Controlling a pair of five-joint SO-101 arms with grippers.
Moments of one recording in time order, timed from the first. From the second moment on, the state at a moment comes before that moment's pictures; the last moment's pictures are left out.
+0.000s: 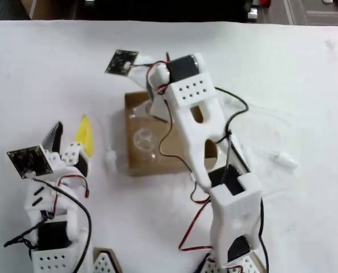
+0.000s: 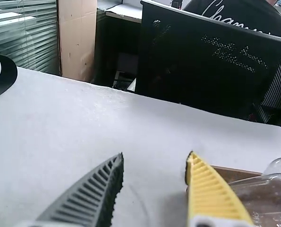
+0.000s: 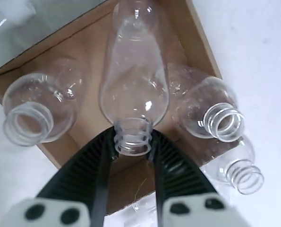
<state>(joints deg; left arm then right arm) -12.8 -104.0 91.9 33.2 12.3 -27.0 24.4 -39.2 97.6 47.0</state>
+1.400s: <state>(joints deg) -12.8 -104.0 91.9 33.2 10.2 -27.5 16.7 -56.1 97.4 29.3</state>
